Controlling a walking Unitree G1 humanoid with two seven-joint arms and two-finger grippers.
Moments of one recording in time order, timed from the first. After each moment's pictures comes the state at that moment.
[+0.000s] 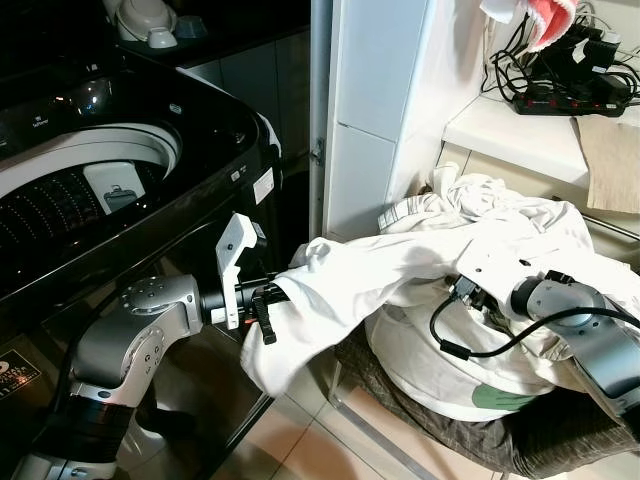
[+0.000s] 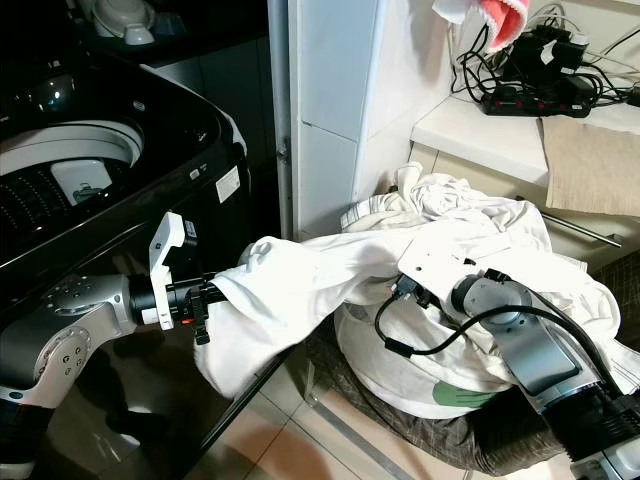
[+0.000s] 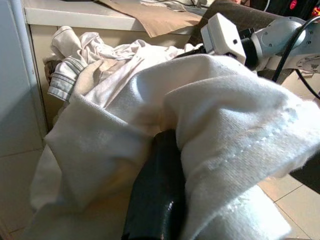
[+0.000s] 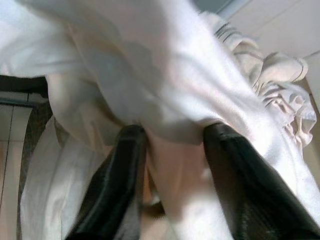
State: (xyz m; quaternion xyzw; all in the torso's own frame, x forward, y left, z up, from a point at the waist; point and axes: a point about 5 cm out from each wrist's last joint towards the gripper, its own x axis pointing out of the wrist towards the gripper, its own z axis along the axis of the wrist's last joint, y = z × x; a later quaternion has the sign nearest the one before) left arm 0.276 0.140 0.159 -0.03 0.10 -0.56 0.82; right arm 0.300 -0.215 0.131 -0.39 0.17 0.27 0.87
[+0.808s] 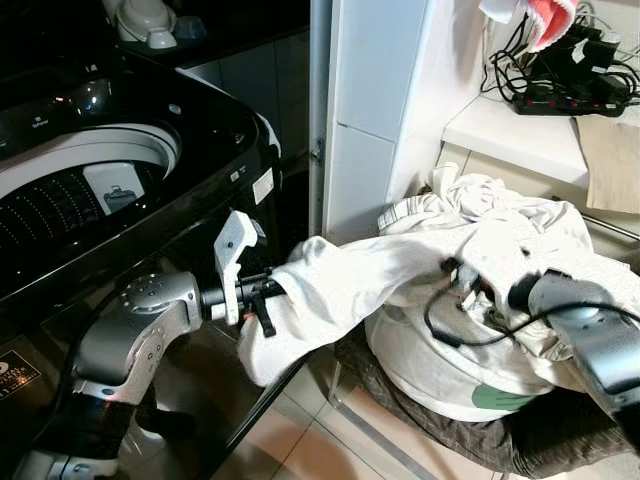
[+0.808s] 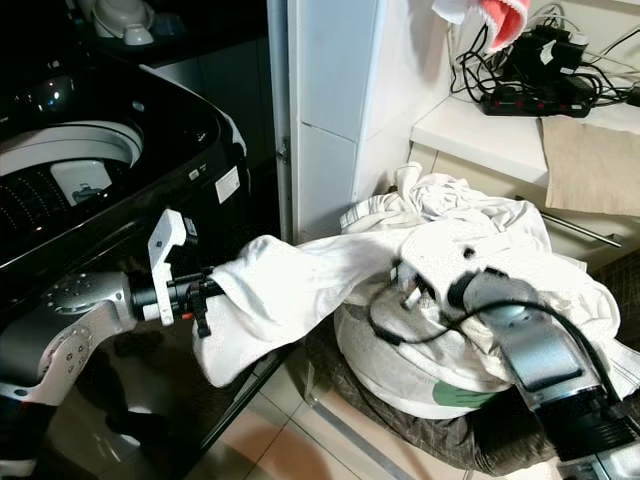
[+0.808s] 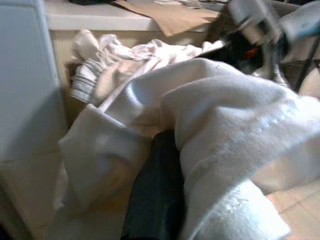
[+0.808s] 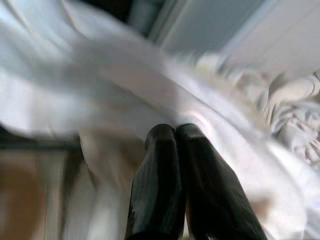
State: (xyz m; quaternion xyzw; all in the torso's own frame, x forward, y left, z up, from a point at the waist) left arm 0.286 0.144 0.157 0.00 0.08 -0.51 0.85; right arm 0.299 -0.203 0.151 -0.26 0.13 0.30 0.91
